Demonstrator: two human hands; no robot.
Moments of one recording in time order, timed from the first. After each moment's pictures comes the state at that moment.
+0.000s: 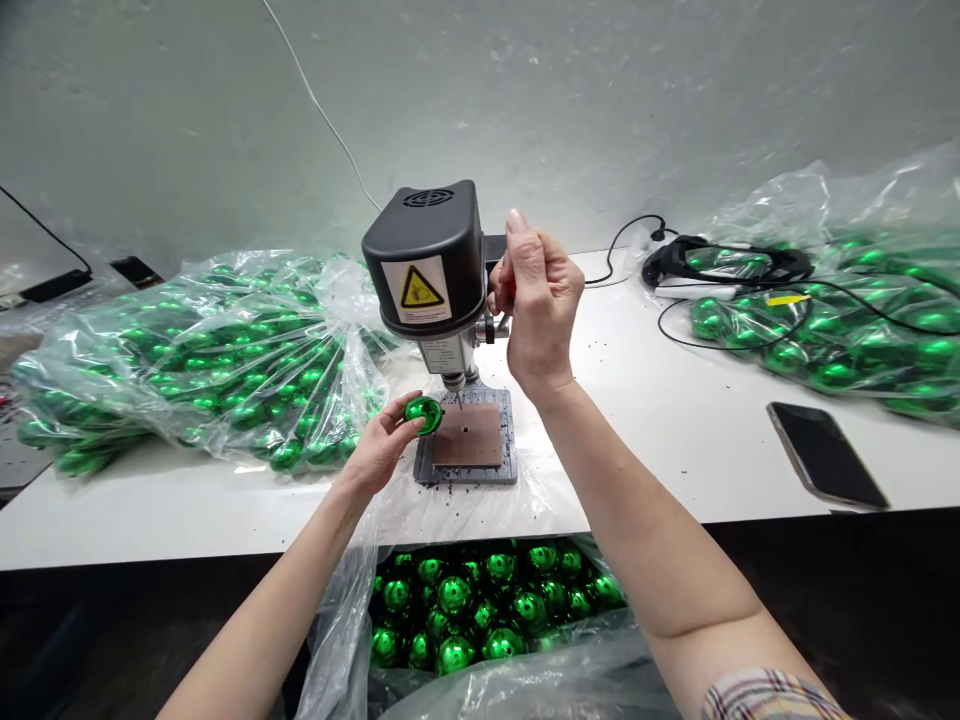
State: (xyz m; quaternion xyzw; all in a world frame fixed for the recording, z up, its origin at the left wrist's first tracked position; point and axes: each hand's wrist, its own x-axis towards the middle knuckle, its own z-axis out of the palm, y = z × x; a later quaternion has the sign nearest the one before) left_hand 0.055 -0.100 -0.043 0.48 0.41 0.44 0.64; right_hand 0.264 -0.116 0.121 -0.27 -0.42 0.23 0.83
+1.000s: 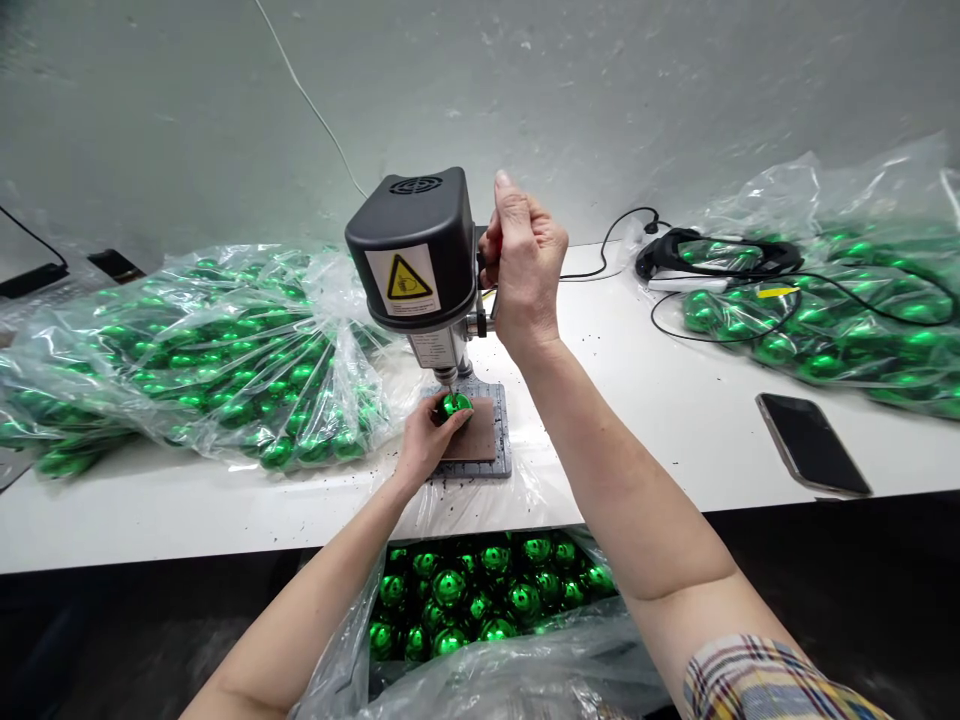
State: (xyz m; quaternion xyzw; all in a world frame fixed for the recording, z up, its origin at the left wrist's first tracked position) left_hand 0.116 -0.105 -0.068 0.66 0.52 0.39 0.38; right_hand 0.276 -0.083 0.130 -0.35 -0.39 0.27 0.81
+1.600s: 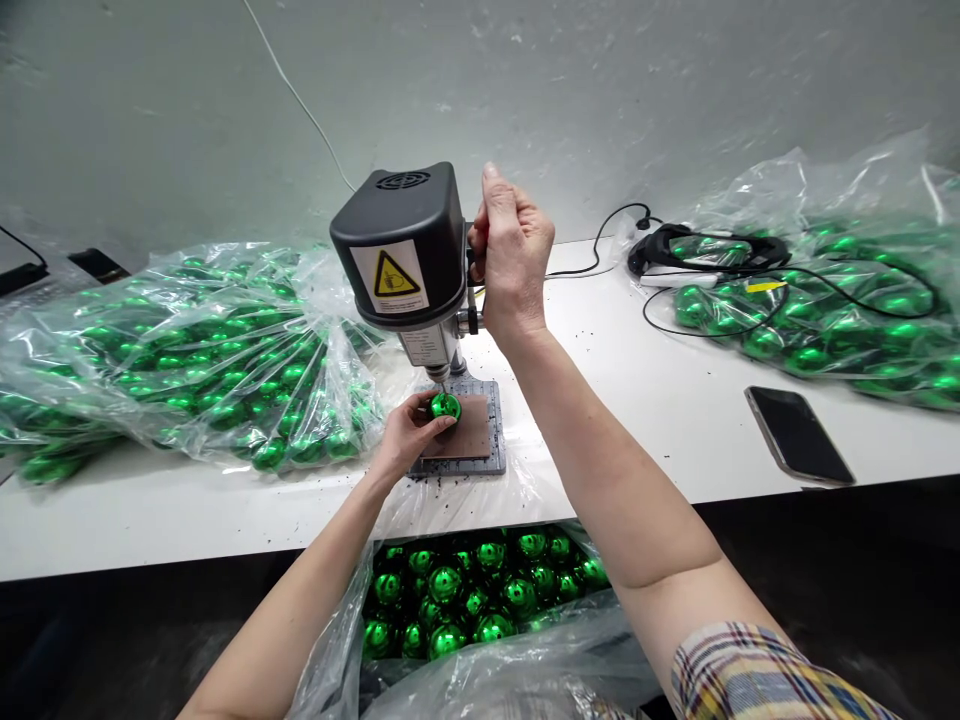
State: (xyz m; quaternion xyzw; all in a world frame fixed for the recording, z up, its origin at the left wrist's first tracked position) left_hand 0.097 -0.092 -0.069 0.63 0.48 0.38 0.47; right_hand 0.284 -0.070 0.125 -0.36 -0.43 0.26 0.79
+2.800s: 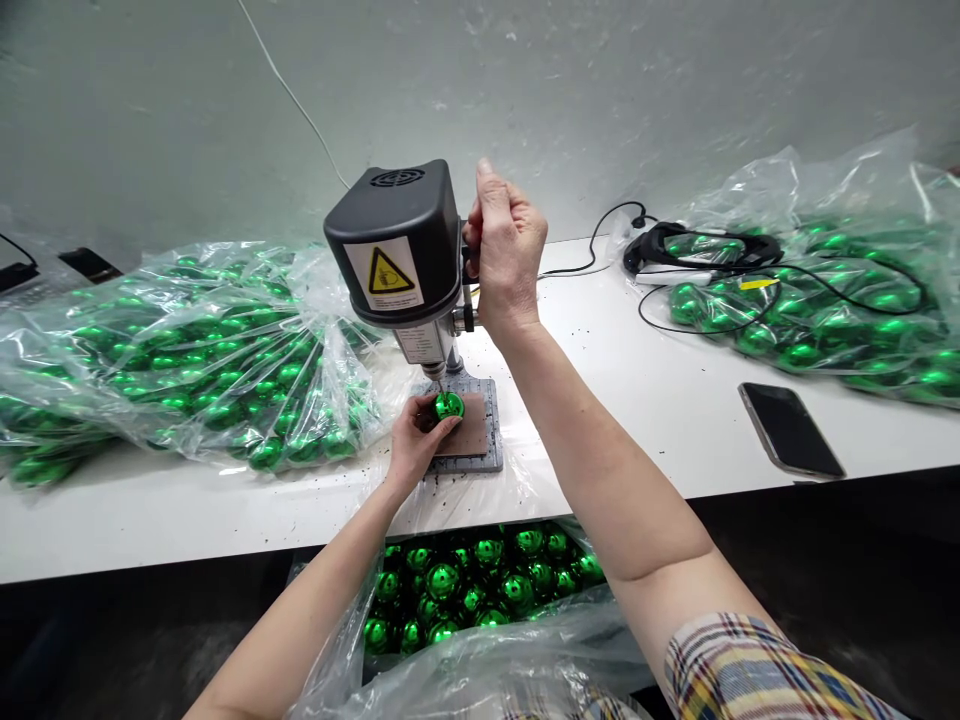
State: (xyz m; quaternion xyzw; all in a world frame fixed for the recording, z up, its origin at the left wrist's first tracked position) left_hand 0.111 -0.108 -0.093 0.64 0.46 0.46 0.41; right_hand 0.276 -0.077 0.134 -0.35 -0.38 0.29 0.81
